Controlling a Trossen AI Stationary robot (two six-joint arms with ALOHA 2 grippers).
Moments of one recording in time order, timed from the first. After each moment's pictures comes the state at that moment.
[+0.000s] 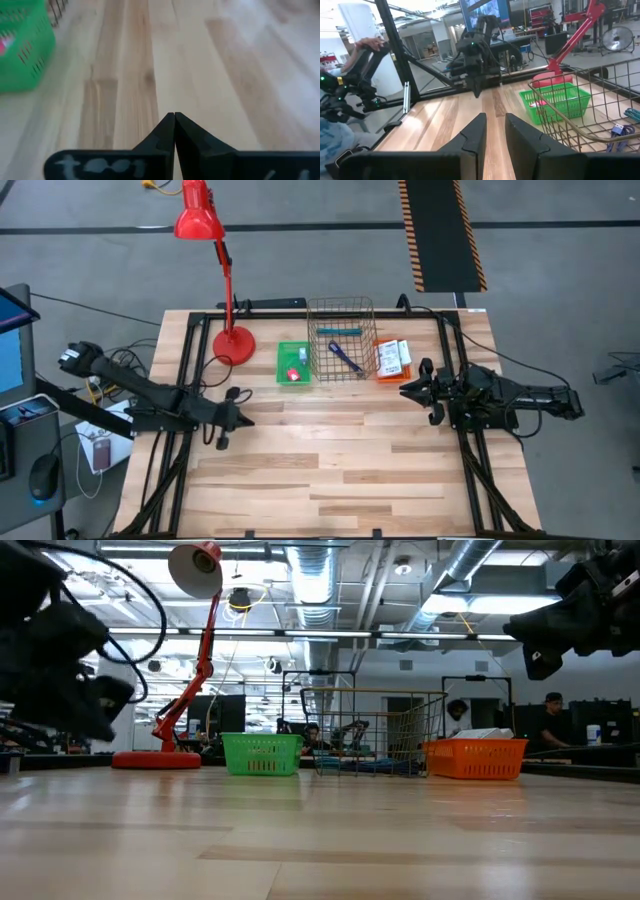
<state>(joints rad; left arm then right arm) -0.35 0.64 0.01 0.07 -0.21 -0.14 -0.06 0.02 0.01 0.01 -0.10 0.18</state>
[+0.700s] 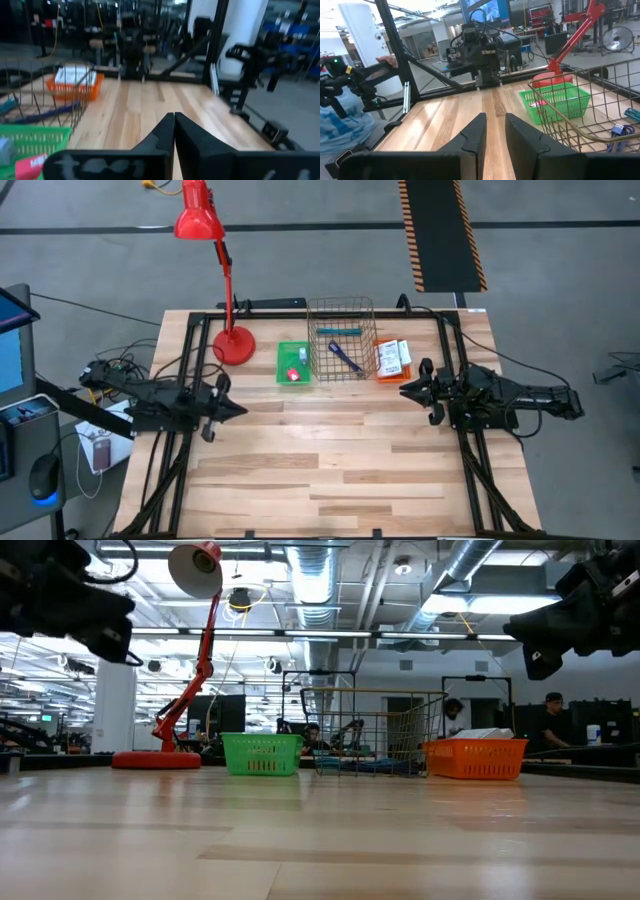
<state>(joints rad) -0.34 0.06 0.01 0.06 -0.20 -0.12 -0.07 0.02 0.01 0.01 -0.10 0.18</state>
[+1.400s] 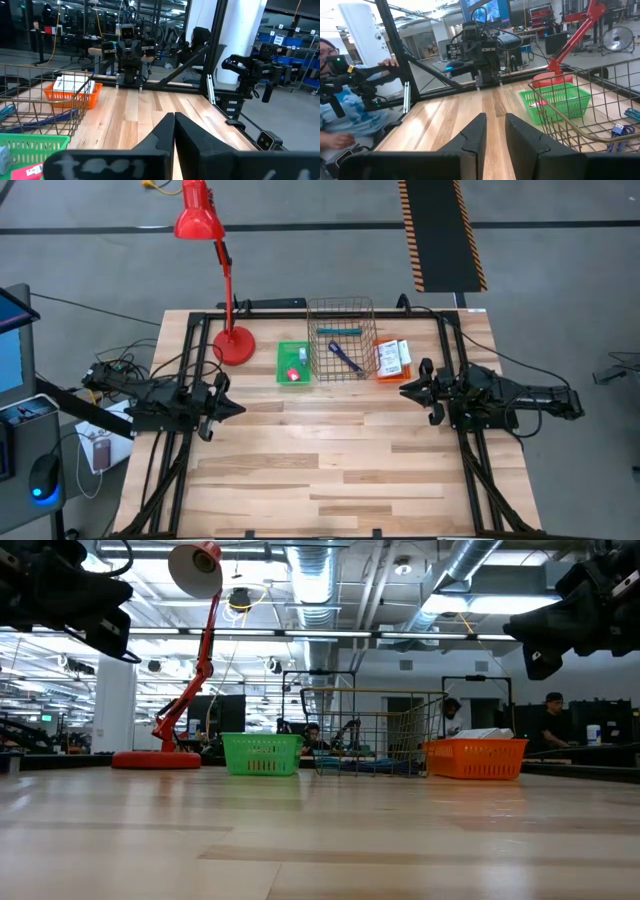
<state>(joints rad) -0.33 0.00 0.01 0.06 -0.19 -0.13 -0.07 0.02 0.01 0.01 -0.10 0.18</state>
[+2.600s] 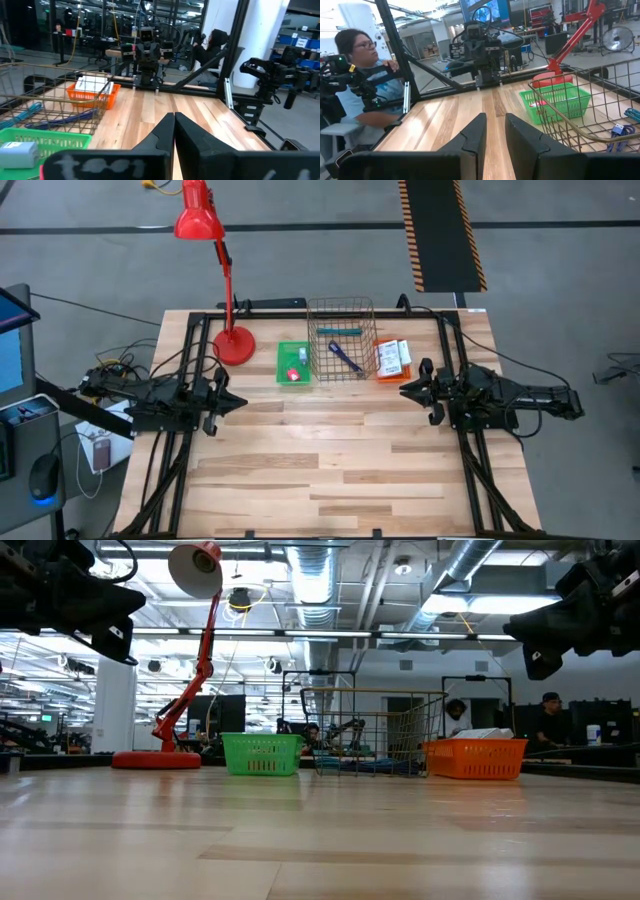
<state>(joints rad) -0.25 0.00 0.01 0.06 -0.19 -0.14 -0.07 0.02 0.01 0.01 -0.10 0.18</state>
